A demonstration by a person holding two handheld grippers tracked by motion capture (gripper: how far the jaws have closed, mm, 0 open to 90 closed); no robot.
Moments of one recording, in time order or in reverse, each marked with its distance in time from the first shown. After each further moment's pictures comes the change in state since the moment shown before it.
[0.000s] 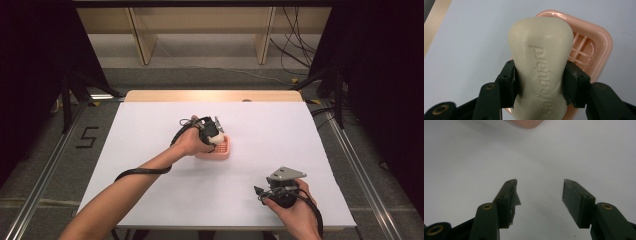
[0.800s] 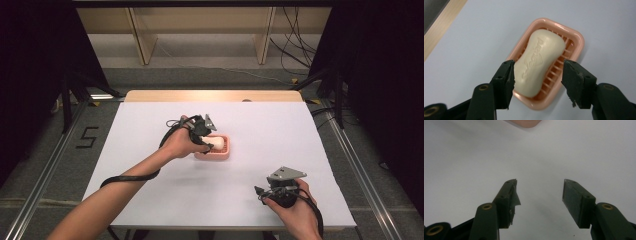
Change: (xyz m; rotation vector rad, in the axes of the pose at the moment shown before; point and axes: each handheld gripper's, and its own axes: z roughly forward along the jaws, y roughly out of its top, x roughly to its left) left arm -0.002 -0.021 -0.044 -0.110 -0.025 -0.103; right arm -0.003 0.000 0.002 -0.012 0.004 -0.013
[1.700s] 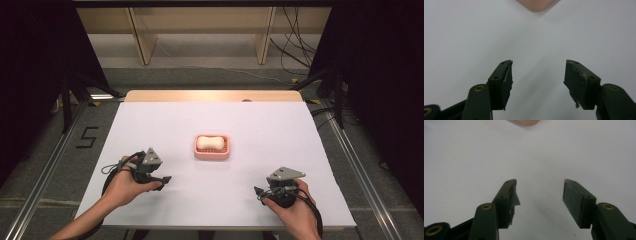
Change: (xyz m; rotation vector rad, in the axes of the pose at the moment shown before) left arm -0.032 -0.159 -0.072 -0.066 0.012 -0.261; right arm 0.002 0.000 0.000 0.024 -0.014 0.011
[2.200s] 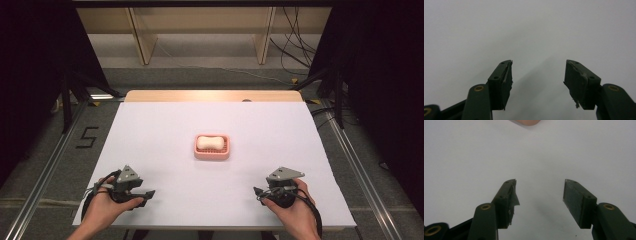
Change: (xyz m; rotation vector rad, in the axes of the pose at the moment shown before) left arm -0.003 -0.059 -0.026 -0.018 0.010 -0.161; right arm 0.001 0.001 0.001 0.002 0.005 0.004
